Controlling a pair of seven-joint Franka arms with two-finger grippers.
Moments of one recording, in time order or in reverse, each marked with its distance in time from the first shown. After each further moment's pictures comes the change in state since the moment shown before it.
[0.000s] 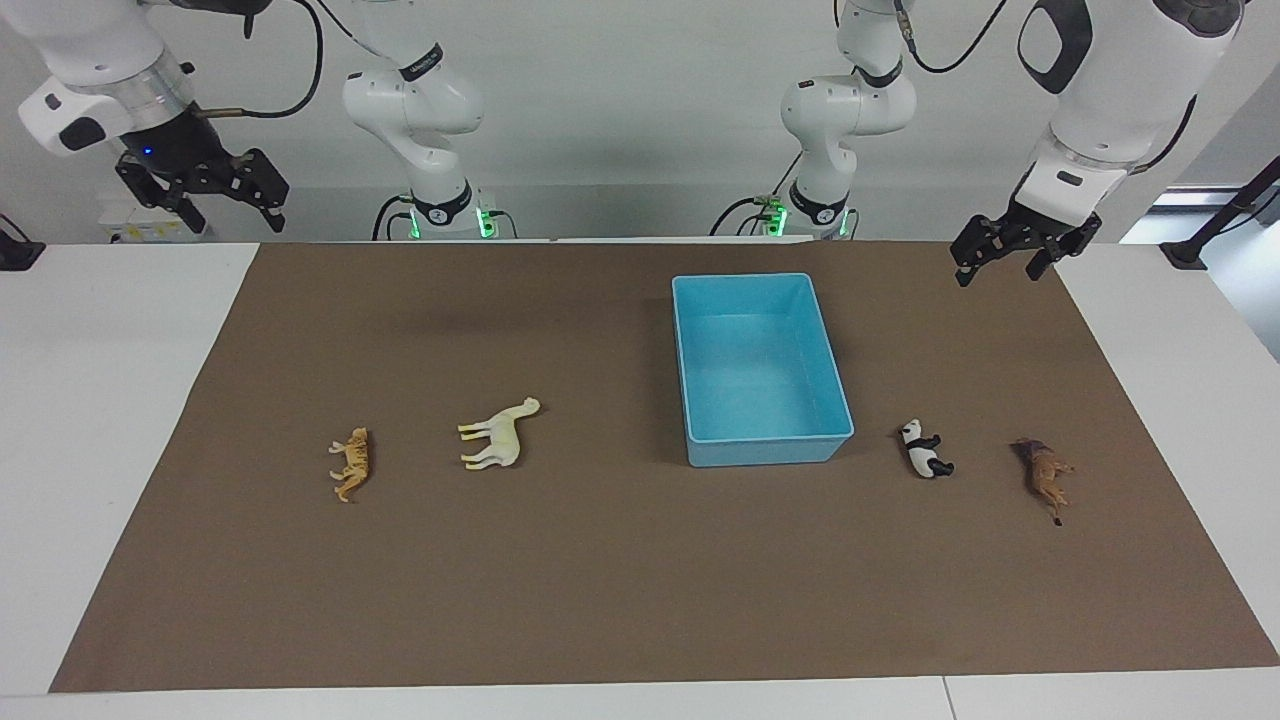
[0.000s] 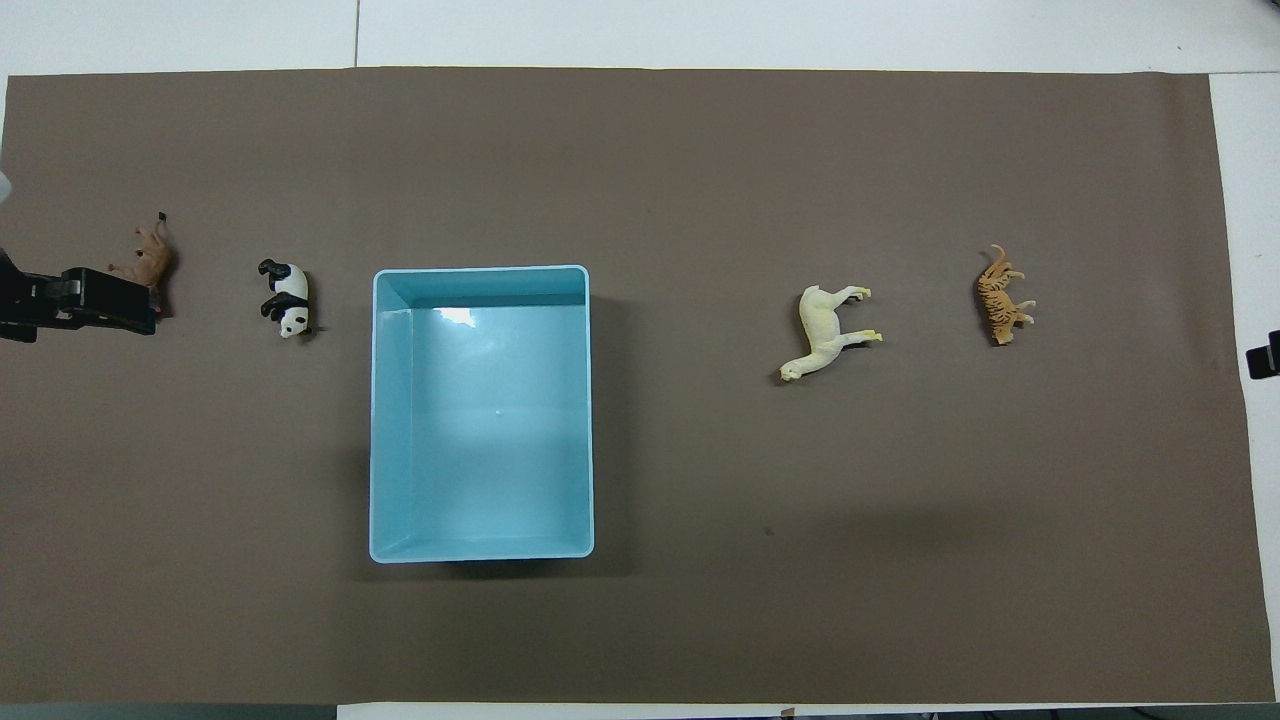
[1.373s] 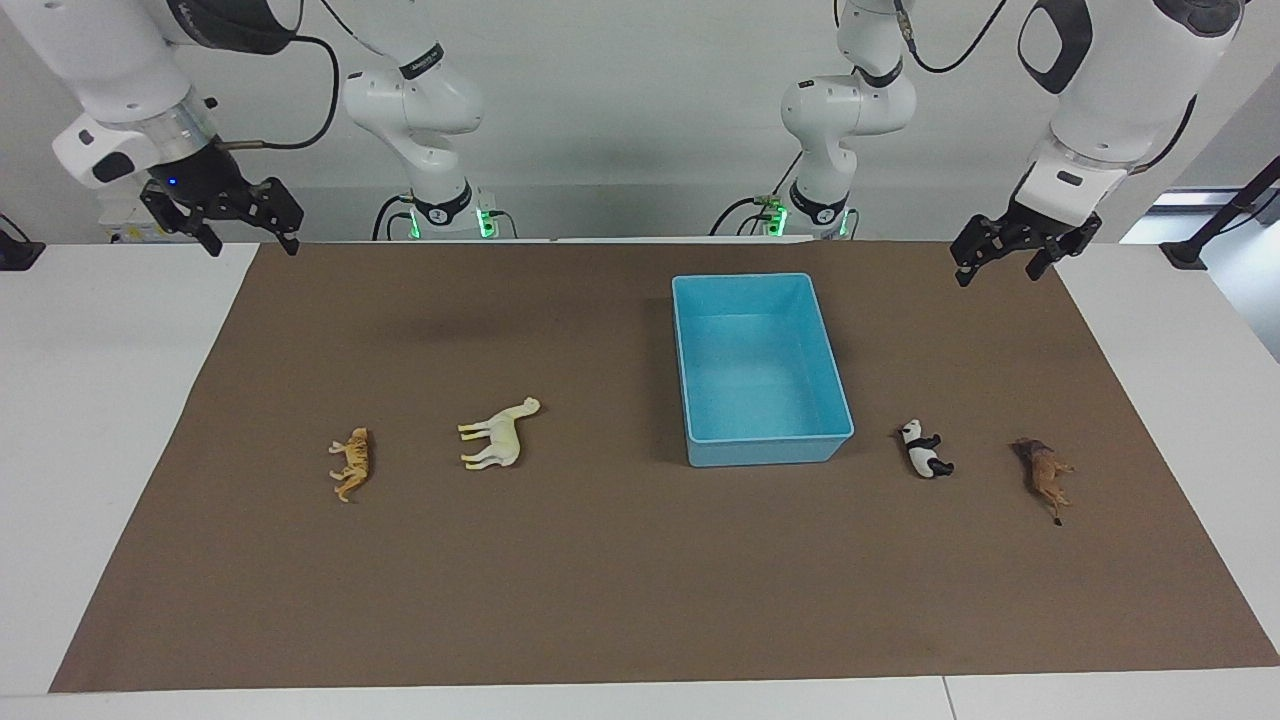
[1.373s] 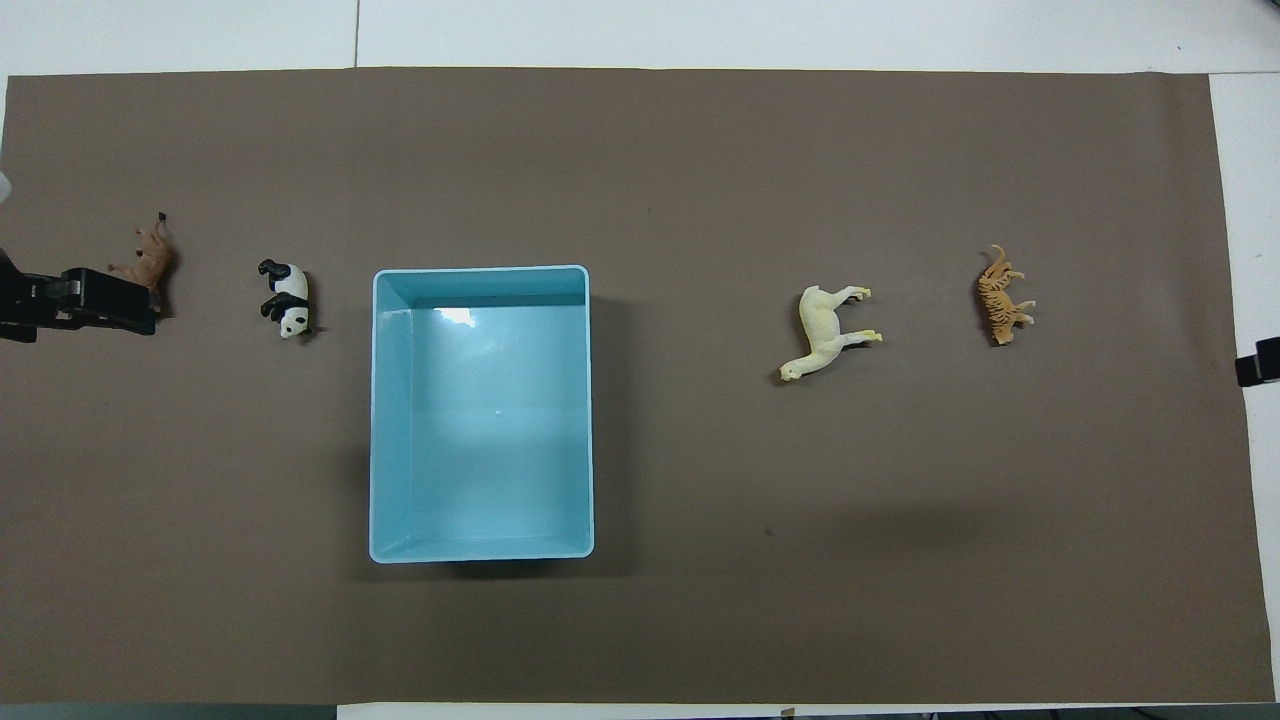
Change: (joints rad) left arm 0.000 0.000 0.000 0.000 0.000 0.000 0.000; right arm 0.013 -0.041 0.011 -0.236 -0.001 0.223 0.000
